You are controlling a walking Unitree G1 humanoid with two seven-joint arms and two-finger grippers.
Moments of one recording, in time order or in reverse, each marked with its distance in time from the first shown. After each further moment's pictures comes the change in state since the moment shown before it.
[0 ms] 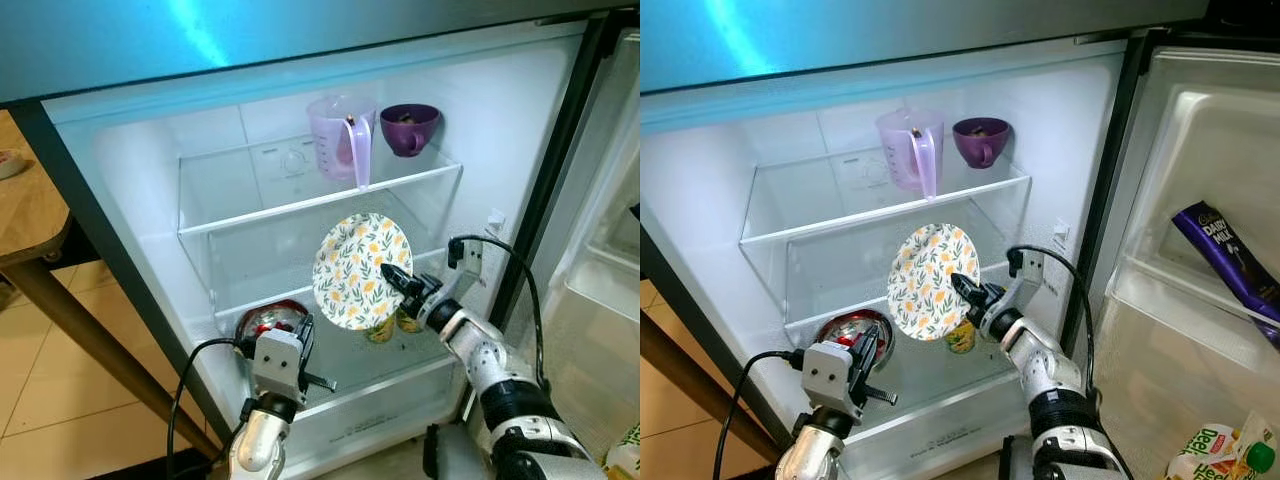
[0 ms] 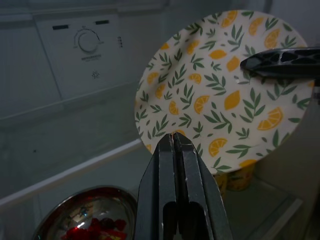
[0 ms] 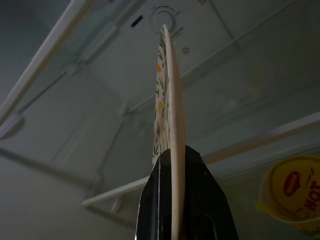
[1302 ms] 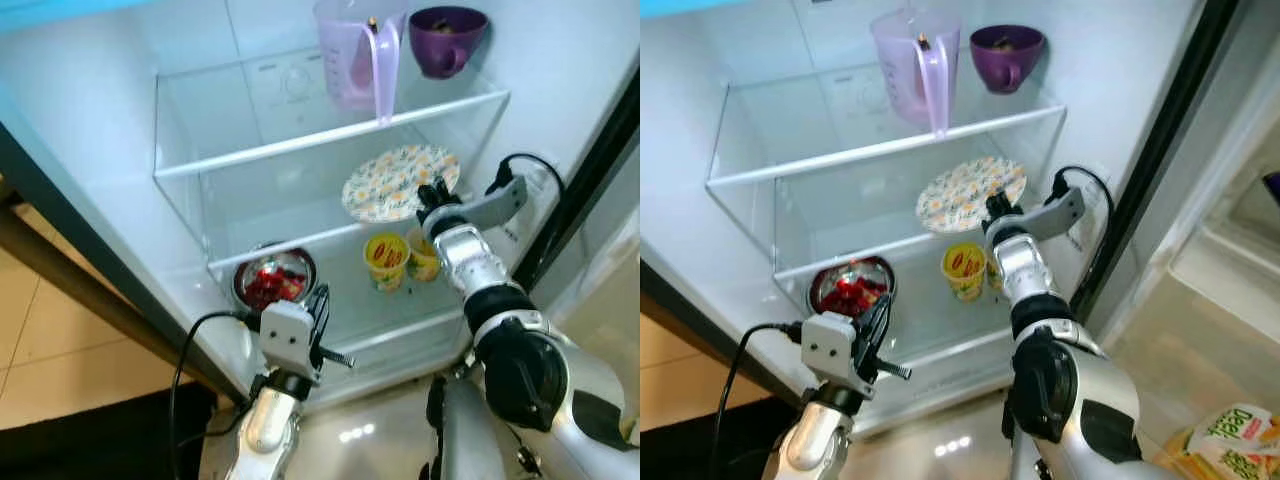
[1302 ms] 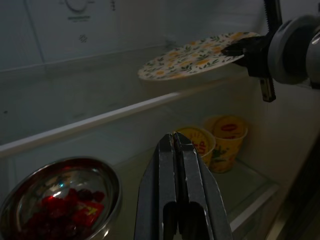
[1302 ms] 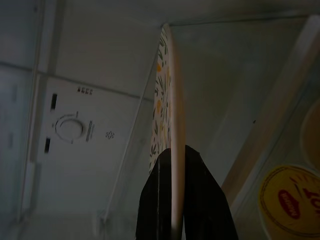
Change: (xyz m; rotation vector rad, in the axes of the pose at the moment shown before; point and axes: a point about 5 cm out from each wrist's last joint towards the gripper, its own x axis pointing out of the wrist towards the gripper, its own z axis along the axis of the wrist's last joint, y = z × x) left arm 0.012 -0.018 0.055 -0.046 -0.100 -0.033; right arm 0.043 0.028 0.090 0.505 -0.396 -0.285
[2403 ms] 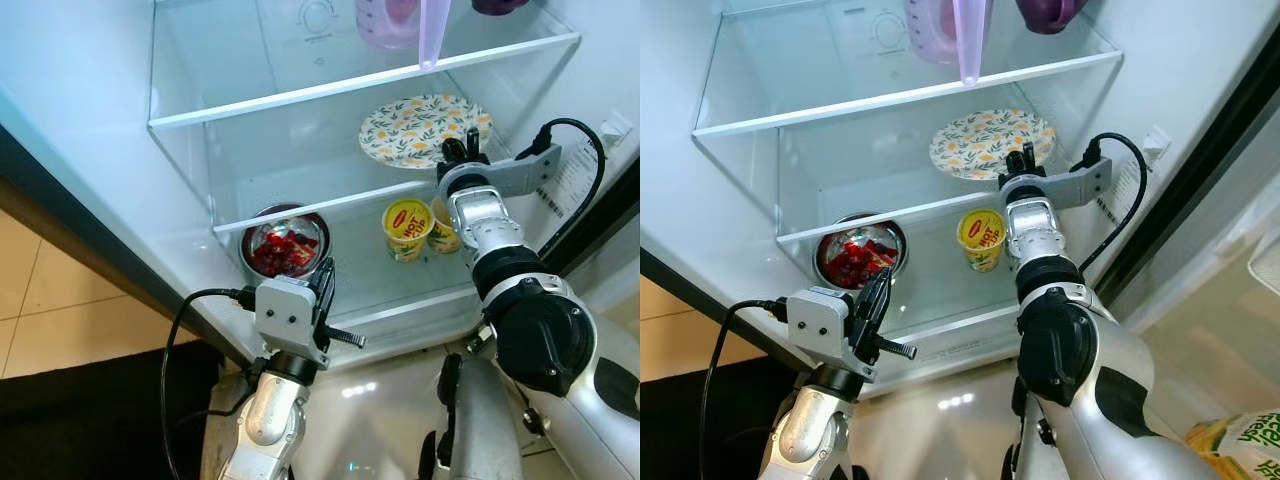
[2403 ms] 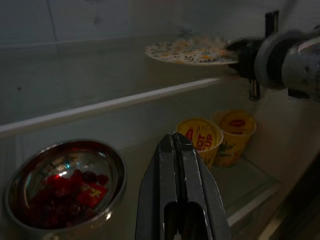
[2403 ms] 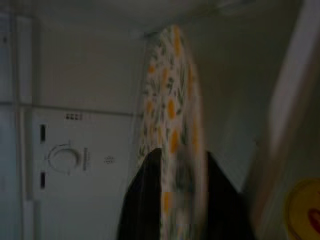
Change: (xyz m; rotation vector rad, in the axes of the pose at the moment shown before) left arm 0.008 -0.009 0.040 -0.026 -0.038 0.009; right arm 0.010 0.042 0.034 0.132 -0.132 0.066
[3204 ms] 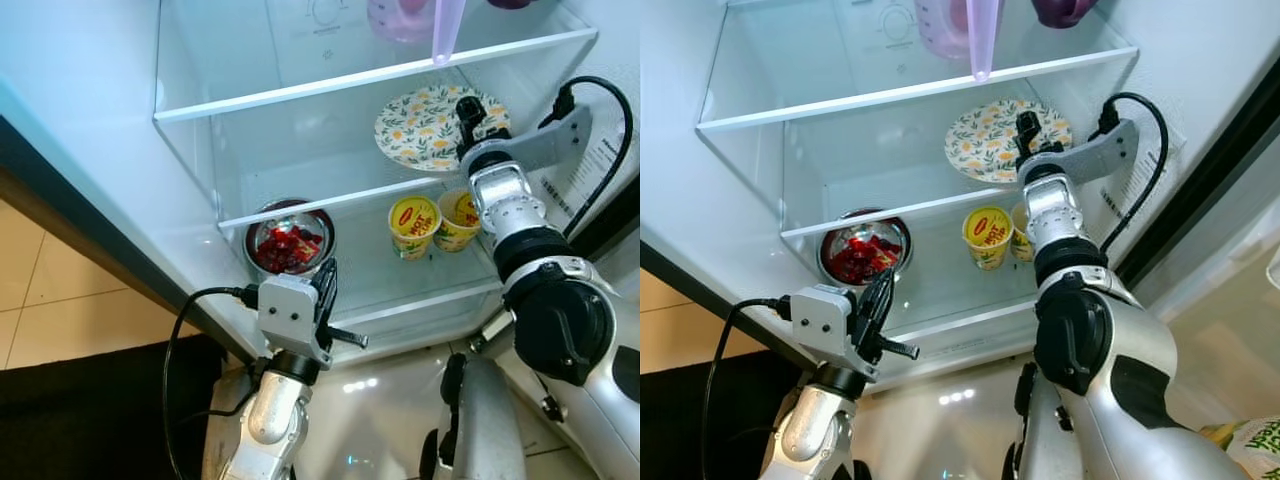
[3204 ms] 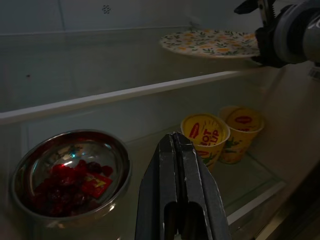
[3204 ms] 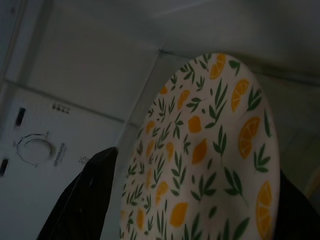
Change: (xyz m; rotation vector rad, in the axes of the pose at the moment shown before) left arm 0.003 -0.002 0.000 -0.022 0.005 -0.001; right arm 0.006 0.018 0.029 -0.307 -0.053 -0.018
